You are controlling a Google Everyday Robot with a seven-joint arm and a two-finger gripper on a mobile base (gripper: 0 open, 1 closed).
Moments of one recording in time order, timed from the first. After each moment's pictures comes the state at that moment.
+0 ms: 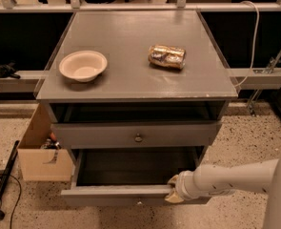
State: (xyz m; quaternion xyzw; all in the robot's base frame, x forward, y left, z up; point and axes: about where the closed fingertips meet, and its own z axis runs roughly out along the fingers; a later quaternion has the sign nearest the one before) arm 0.475 -0.133 0.400 -0.58 0.78 0.07 0.23
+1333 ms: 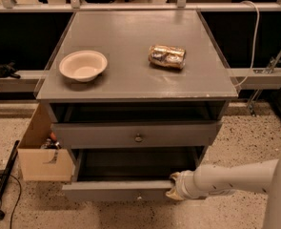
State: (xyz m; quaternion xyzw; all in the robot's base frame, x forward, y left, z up) arm 0.475 -0.133 0.400 -0.58 0.78 0.07 0.23
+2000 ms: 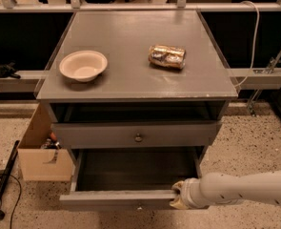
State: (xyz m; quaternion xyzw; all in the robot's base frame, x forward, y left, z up) arm 0.447 -0.145 0.405 -0.58 0.78 0.08 0.23
